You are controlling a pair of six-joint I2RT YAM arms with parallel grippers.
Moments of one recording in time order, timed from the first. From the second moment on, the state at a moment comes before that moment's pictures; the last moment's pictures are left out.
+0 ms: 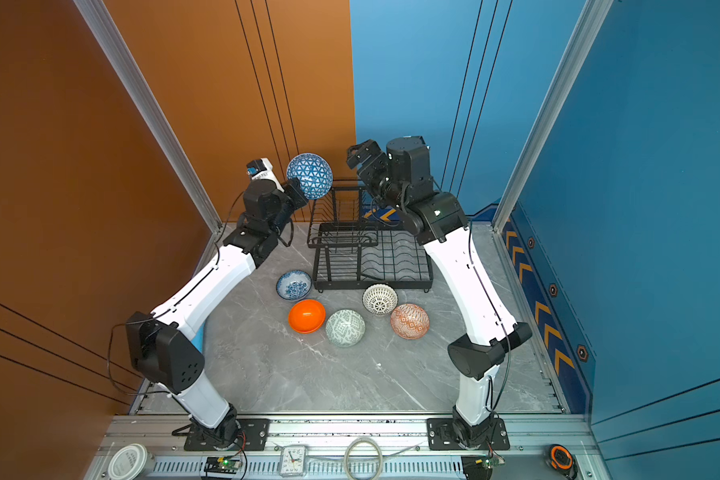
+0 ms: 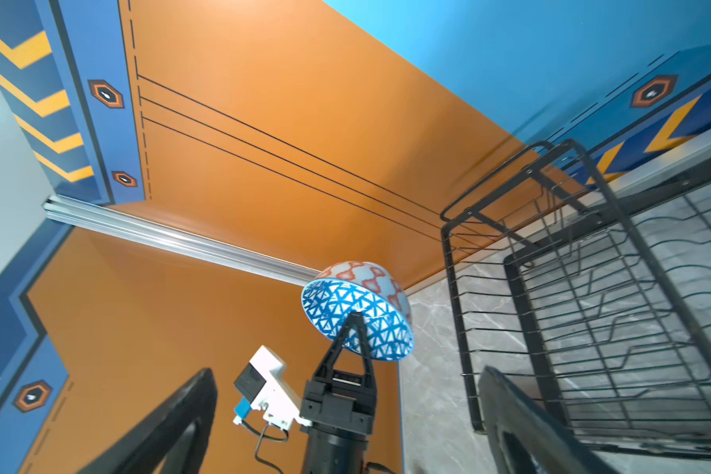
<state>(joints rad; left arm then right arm) -0.41 1.70 1.66 0.03 -0.28 -0.59 0.56 1.85 2.46 -0.77 0.05 1.16</state>
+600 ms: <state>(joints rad) -0.58 1.73 1.66 0.11 -0.43 -0.41 0.60 1.90 2.42 -0.61 0.02 1.44</state>
